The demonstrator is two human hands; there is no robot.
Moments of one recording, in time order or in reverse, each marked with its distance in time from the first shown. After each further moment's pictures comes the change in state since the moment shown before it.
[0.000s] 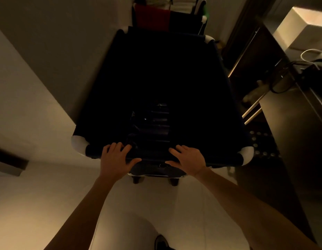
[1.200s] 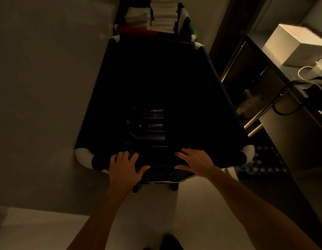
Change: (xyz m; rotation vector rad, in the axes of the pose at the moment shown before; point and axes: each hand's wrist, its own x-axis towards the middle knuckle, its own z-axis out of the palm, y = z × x) left_hand 0.241 -0.074 0.029 -0.068 -0.040 0.053; right_hand 0.199 0.112 0.071 -0.056 -0.136 0.048
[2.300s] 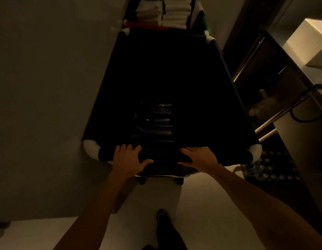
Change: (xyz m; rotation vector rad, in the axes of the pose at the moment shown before) left_hand 0.058 -0.005 -0.008 0.079 -0.238 0.011; right_hand 0.032 0.036 0.018 0.049 -0.014 -0.037
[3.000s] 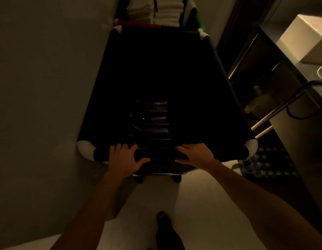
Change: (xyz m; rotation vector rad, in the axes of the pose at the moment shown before) left_hand 0.028 -0.009 -0.009 -0.005 0.013 -0.016; right_hand 0.024 0.014 0.004 -0.017 0.015 -0.038
